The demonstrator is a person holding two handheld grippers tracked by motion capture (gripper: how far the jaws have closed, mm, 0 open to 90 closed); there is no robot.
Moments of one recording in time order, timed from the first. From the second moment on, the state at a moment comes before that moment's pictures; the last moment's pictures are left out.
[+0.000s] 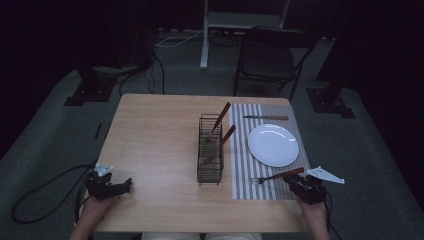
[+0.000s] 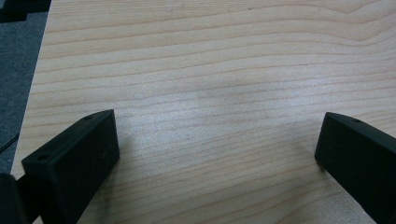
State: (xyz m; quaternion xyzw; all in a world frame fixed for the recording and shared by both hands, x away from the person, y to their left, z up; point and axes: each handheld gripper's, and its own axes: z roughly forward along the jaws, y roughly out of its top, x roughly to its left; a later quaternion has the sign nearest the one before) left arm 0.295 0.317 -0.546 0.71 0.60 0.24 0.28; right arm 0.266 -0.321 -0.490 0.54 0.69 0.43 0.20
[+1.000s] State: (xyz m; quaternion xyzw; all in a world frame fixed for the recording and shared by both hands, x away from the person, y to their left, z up) left arm 0.295 0.317 -0.546 0.71 0.60 0.24 0.28; right arm 0.251 -0.328 -0.544 0.60 0.66 0.42 0.17
